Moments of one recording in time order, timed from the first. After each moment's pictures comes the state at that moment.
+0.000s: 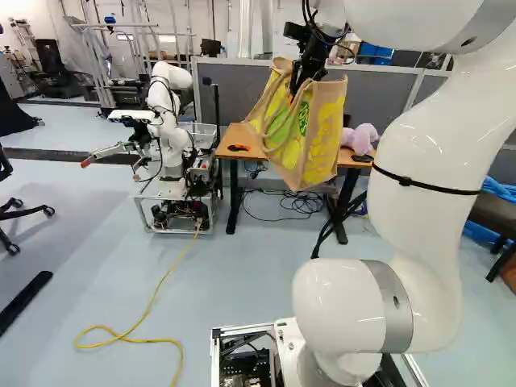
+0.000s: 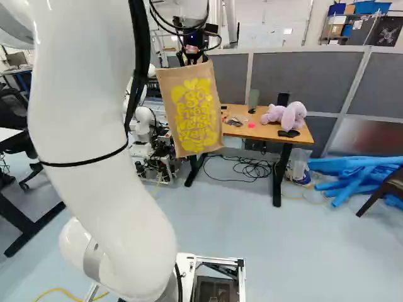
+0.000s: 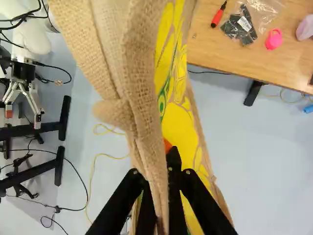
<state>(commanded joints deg) -10.5 -11.0 -91.8 14.5 -68.2 -17.4</state>
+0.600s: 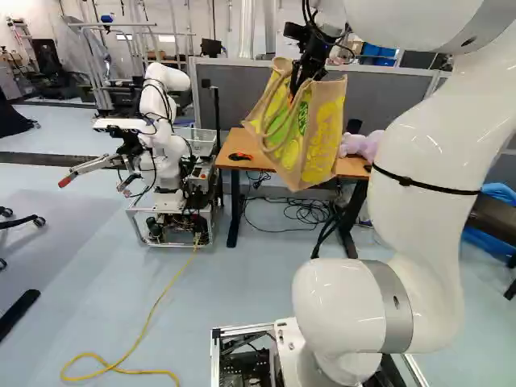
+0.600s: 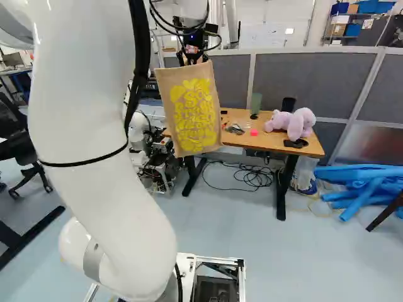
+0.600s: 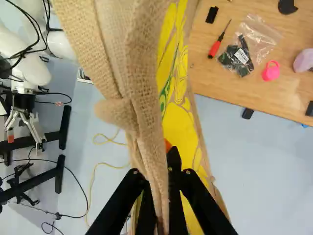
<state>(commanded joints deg) -10.5 -11.0 -91.8 14.5 -68.2 -17.4</state>
